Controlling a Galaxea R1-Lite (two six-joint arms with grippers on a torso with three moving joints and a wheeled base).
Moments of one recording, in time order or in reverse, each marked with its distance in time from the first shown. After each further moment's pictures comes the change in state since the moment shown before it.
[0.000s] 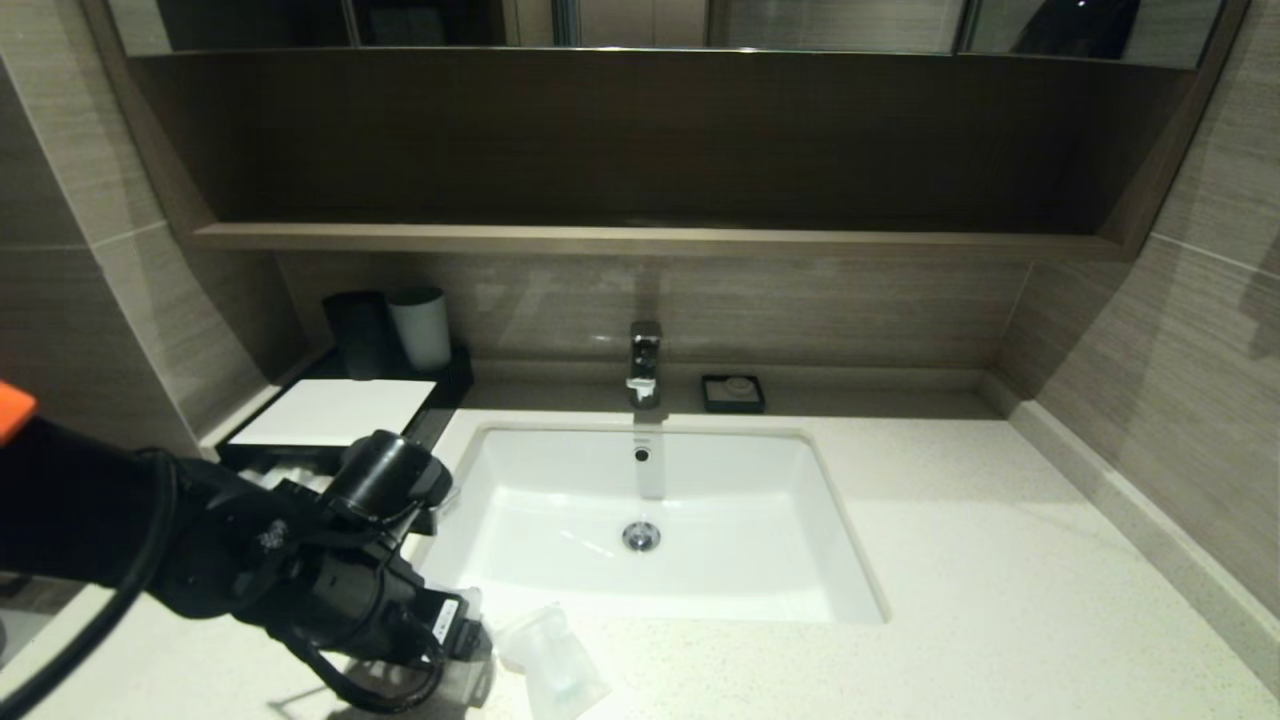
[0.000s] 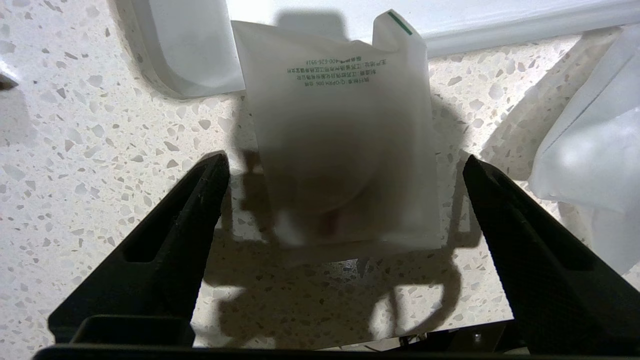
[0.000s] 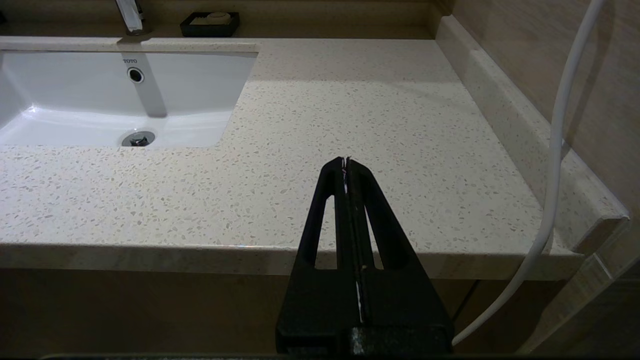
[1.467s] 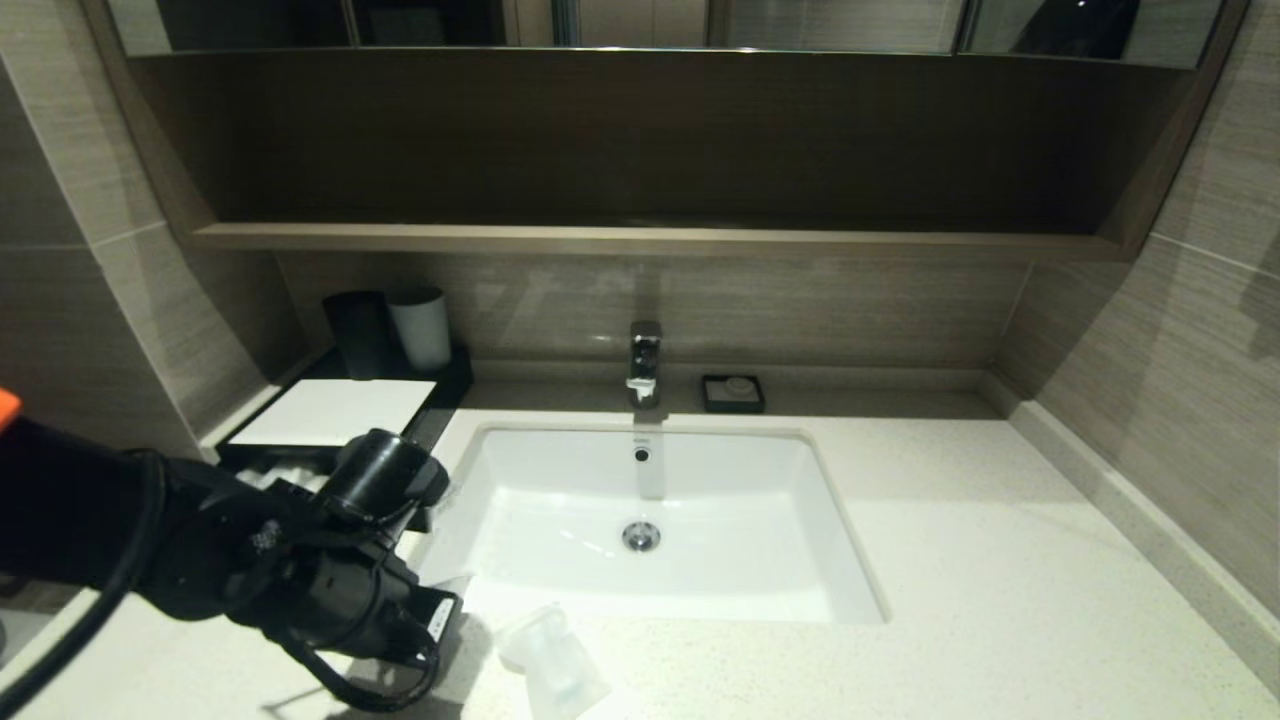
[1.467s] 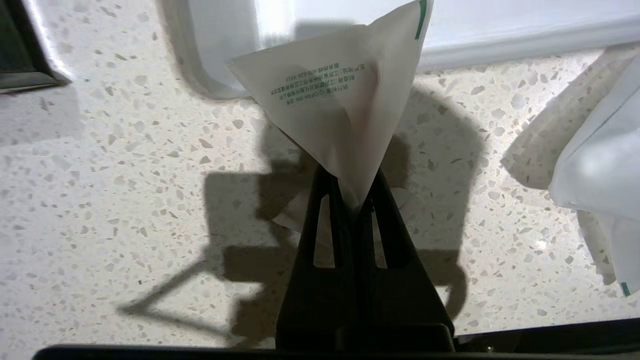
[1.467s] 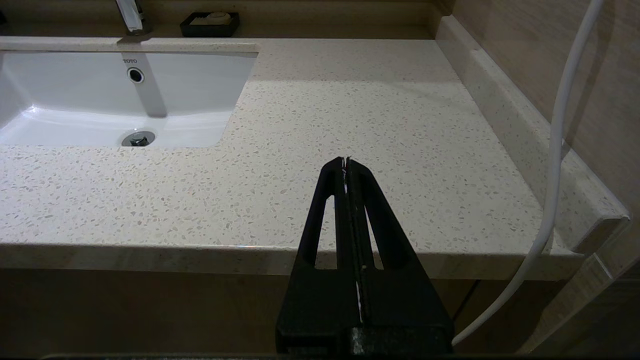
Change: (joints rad) left arm 0.000 -0.015 0.003 0.000 0.045 -0.007; right arm 0.000 0.000 0.000 0.000 0.000 0.000
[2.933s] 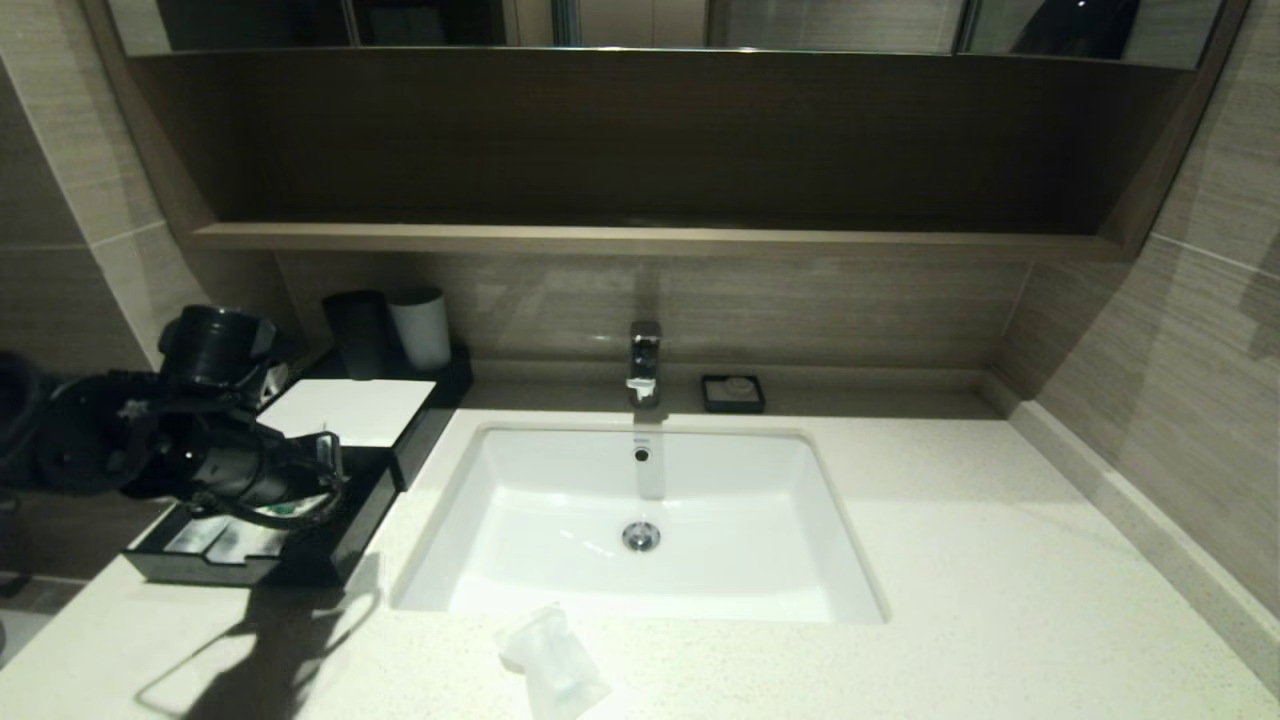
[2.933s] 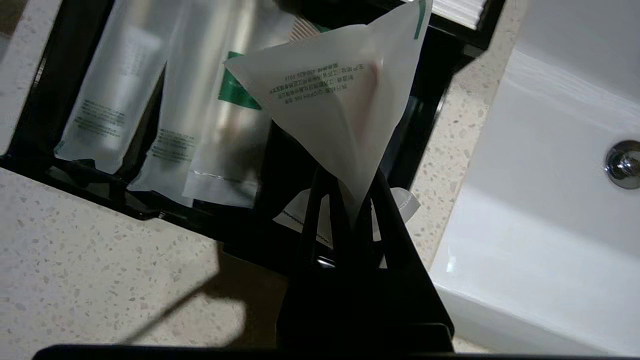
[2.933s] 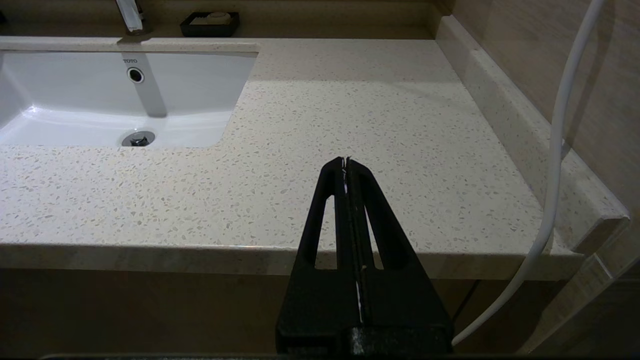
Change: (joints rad) left arm 0.383 -0.021 -0.183 -0.118 0.130 -0.086; right arm 0.000 0.000 0.000 0.000 0.000 0.000
